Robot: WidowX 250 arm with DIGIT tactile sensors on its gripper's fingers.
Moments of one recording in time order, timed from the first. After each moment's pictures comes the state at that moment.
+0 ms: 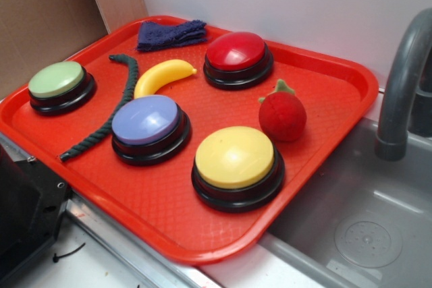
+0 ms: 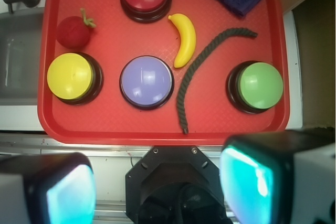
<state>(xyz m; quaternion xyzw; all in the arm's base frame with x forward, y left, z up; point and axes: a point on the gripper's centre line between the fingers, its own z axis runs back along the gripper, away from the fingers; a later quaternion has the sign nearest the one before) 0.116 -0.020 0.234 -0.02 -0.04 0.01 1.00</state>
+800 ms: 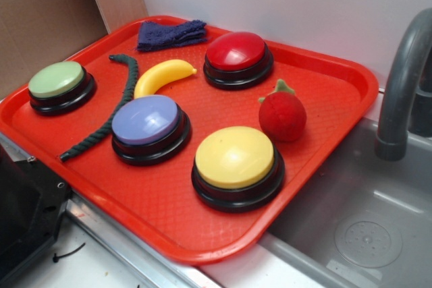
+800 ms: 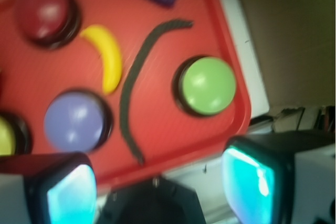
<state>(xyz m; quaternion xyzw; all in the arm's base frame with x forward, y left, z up) 0.170 0.055 0.187 0.04 -0.01 0.18 0.98</state>
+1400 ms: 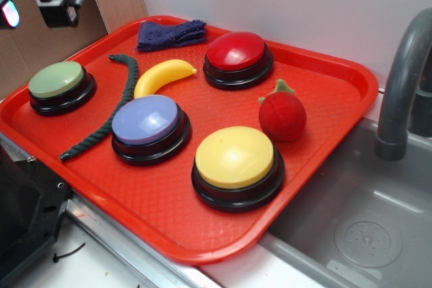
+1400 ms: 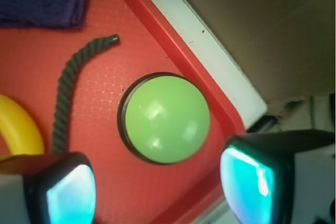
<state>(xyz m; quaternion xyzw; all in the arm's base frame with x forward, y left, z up) 0.170 0.122 0.113 0.04 -0.03 0.33 0.94</state>
